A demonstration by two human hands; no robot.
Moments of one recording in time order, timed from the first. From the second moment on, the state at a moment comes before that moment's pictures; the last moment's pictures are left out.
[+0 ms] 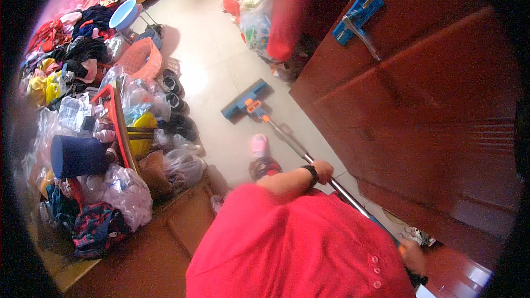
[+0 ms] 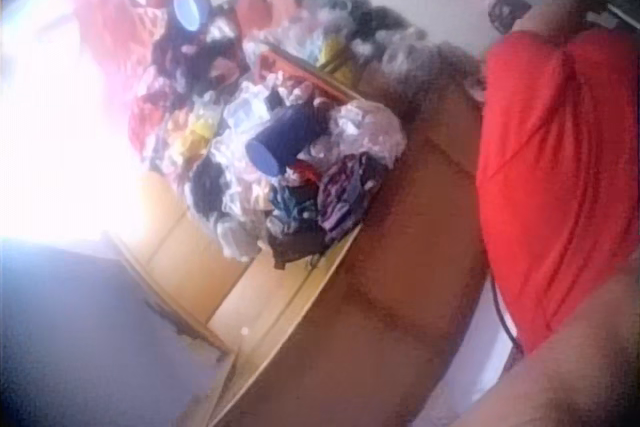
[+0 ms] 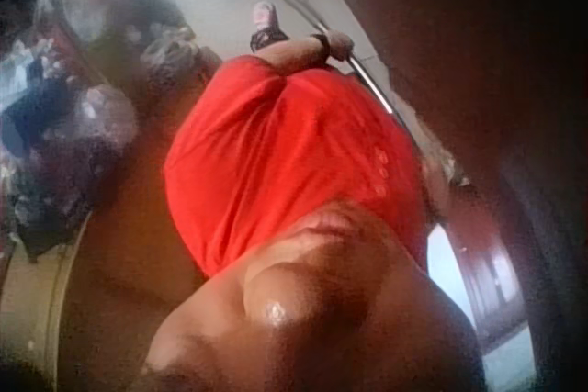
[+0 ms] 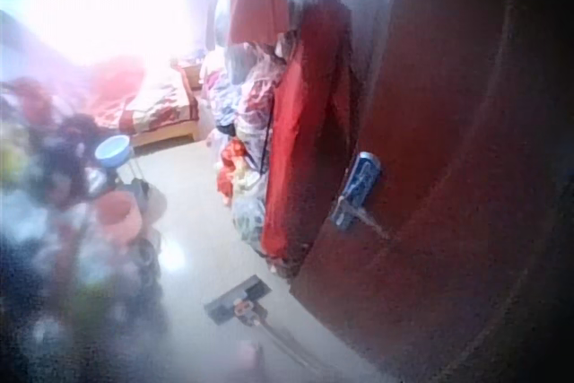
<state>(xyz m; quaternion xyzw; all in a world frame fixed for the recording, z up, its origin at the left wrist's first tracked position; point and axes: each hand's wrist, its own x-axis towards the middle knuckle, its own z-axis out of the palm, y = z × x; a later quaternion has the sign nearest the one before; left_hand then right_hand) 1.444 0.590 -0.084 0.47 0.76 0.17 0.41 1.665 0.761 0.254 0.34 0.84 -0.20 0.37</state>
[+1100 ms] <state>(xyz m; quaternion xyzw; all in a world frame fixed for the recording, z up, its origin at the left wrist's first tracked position) 1.348 0.434 -0.185 0.27 0.88 0.28 0.27 1.489 0.668 0.169 0.14 0.85 -0.13 0.49</state>
